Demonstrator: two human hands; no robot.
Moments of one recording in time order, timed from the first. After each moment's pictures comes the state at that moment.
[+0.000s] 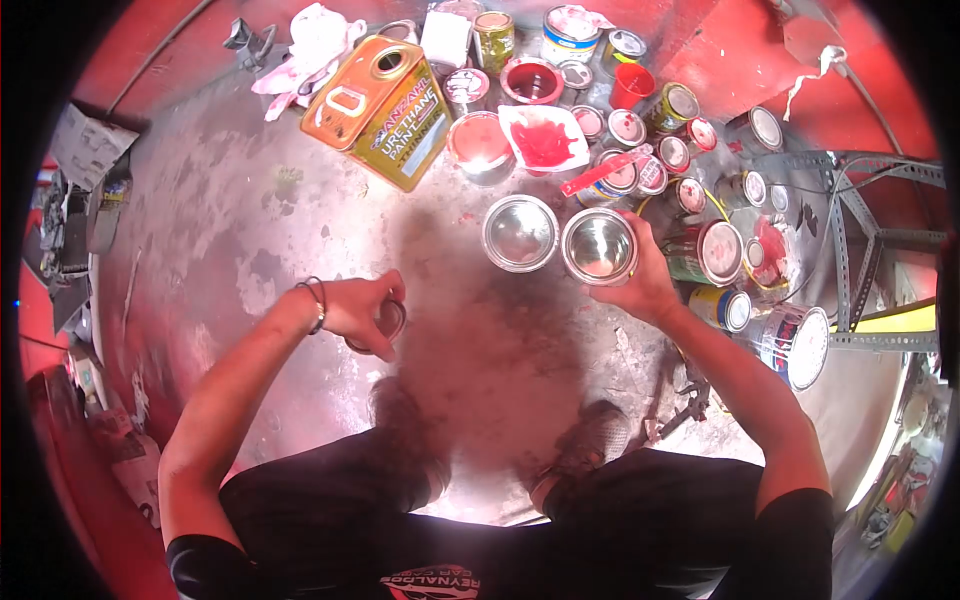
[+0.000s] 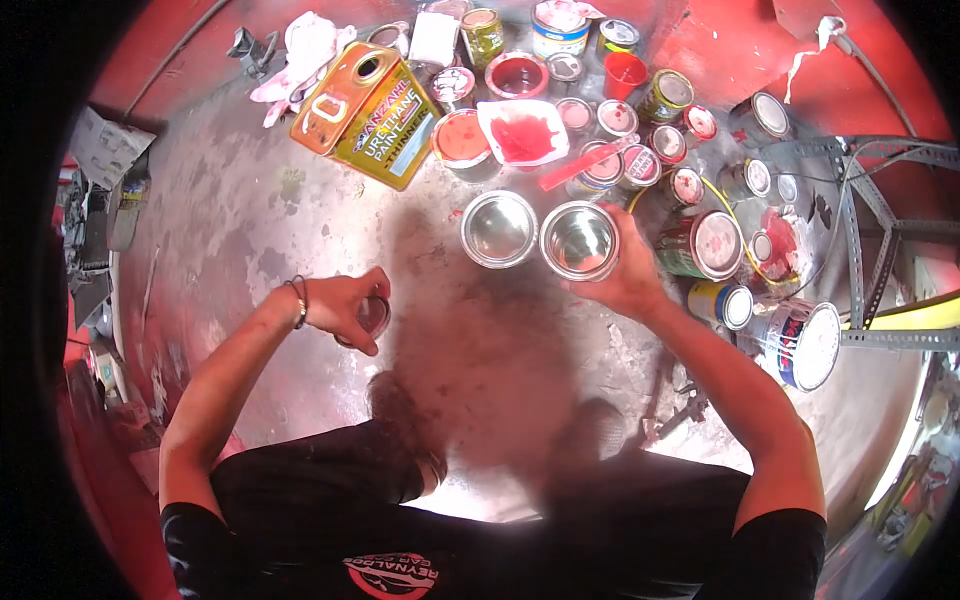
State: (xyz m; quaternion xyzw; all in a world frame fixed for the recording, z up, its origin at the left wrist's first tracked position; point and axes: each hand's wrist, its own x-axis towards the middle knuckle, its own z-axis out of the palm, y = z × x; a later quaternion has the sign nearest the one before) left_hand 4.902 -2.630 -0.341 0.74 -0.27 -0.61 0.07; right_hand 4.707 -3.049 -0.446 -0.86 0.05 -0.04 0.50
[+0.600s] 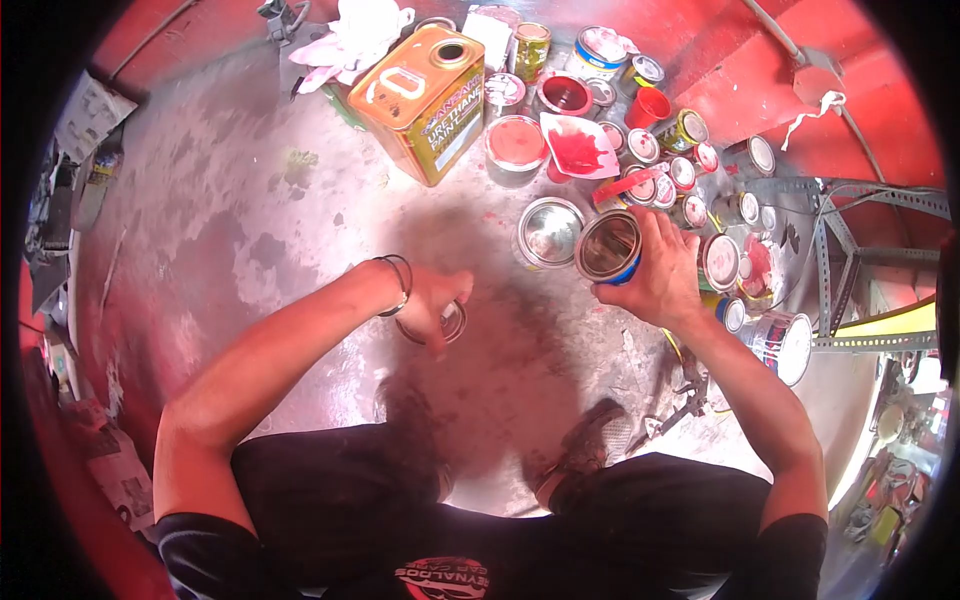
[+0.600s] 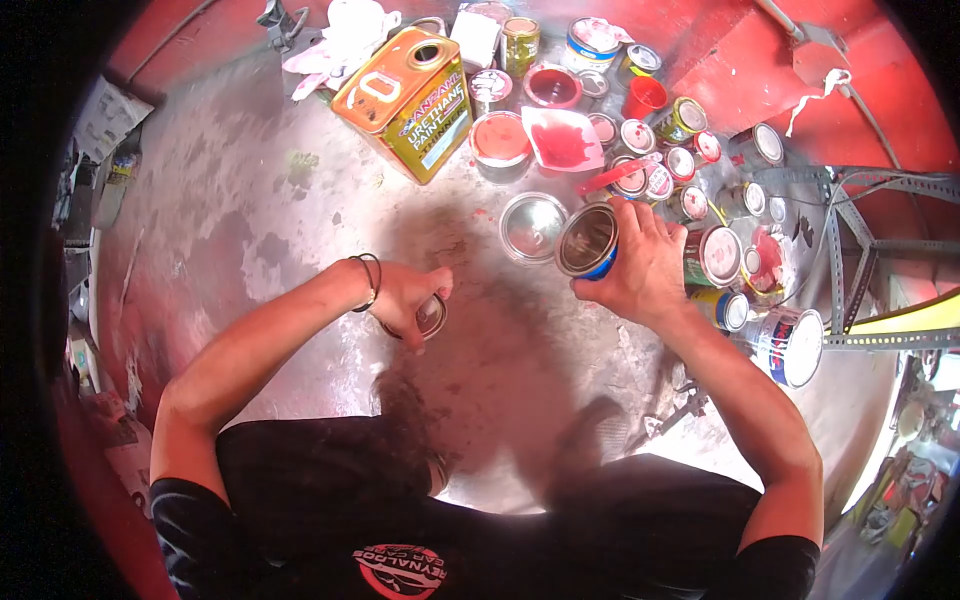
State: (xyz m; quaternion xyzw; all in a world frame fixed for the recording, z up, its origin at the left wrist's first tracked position) left_hand 4.893 -2.657 -0.367 0.69 -0.40 -0.60 0.02; right_hand 4.736 -2.981 -0.331 -0.99 0.08 0.04 0.11
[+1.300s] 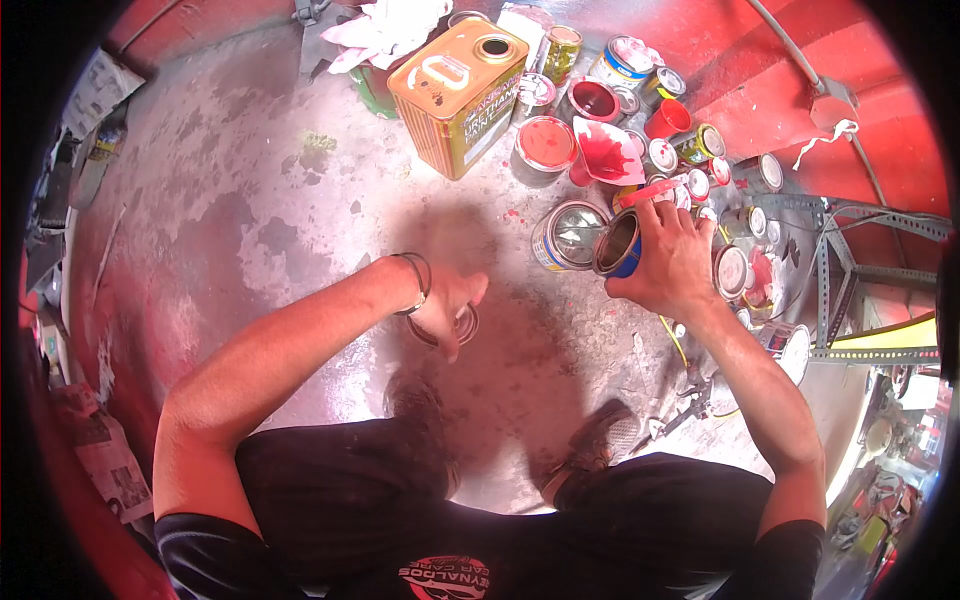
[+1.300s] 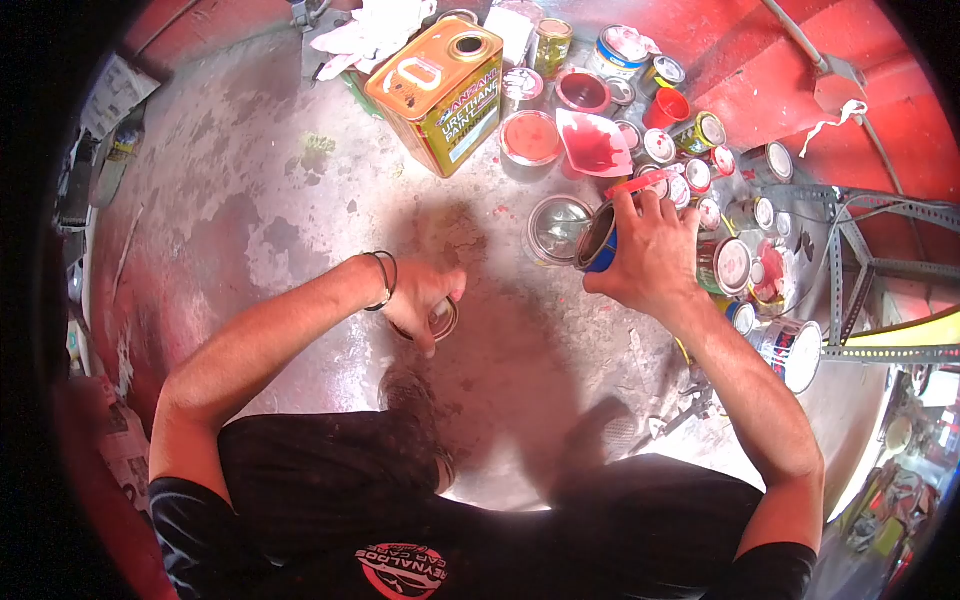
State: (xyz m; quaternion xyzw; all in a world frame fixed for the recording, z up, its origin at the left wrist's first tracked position) left_hand 4.893 -2.635 -0.361 0.69 -0.44 -0.58 0.03; right_hand 4.774 -2.937 -0.293 -0.99 0.06 0.11 -0.04
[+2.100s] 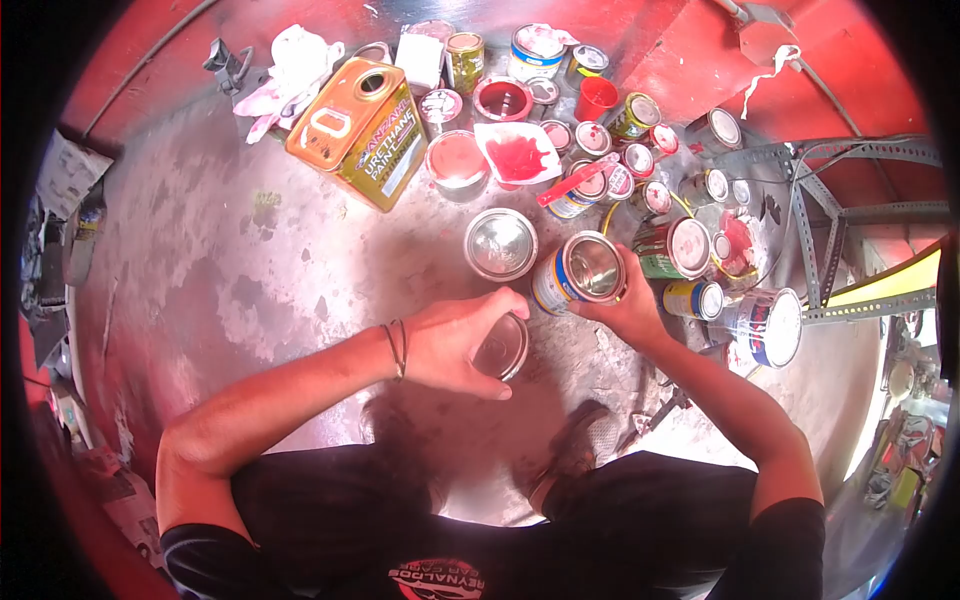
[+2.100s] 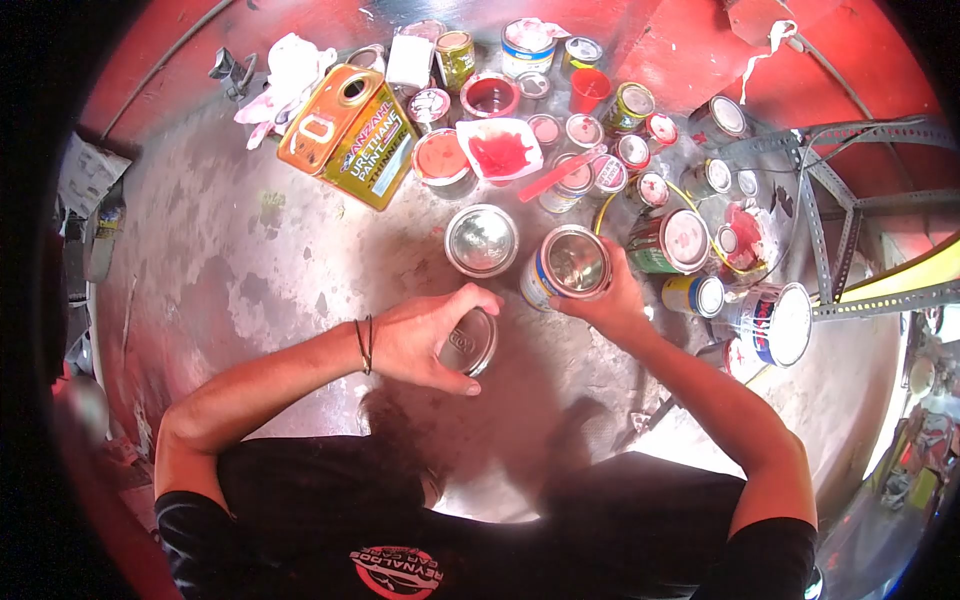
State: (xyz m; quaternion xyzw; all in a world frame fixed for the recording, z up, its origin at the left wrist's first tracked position) left_hand 4.831 -2.721 -0.332 0.65 -0.53 -0.43 0.33; right_hand 4.665 -3.023 -0.414 -0.78 0.23 0.01 0.58
